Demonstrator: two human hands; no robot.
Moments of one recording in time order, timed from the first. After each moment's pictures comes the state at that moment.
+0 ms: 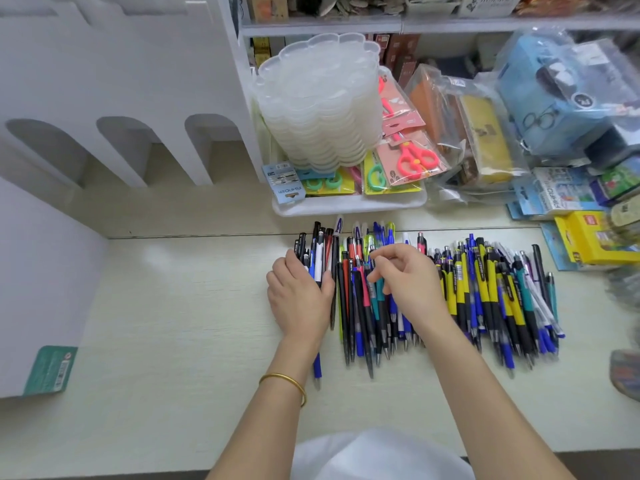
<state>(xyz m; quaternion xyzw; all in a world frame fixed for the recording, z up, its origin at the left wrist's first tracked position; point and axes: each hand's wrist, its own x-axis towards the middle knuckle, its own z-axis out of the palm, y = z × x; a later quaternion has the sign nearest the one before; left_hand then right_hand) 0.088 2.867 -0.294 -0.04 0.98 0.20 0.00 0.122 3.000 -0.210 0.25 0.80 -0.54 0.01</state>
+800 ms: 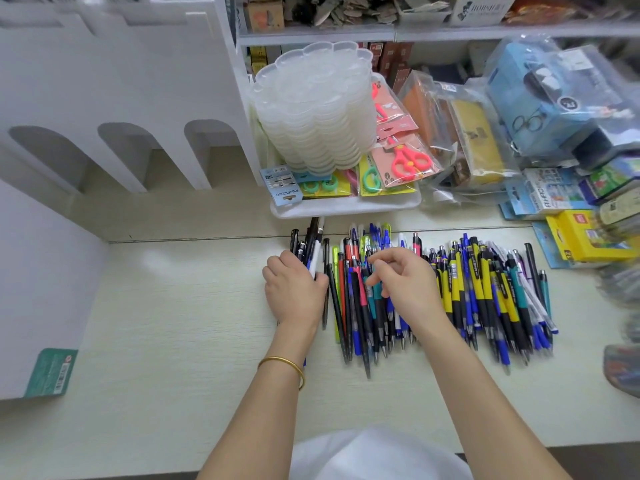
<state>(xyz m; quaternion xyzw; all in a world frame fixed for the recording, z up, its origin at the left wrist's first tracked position) 0.074 2.866 -0.279 -0.07 0.98 0.19 0.05 0.129 3.000 -0.209 0.26 0.80 -0.54 0.02</state>
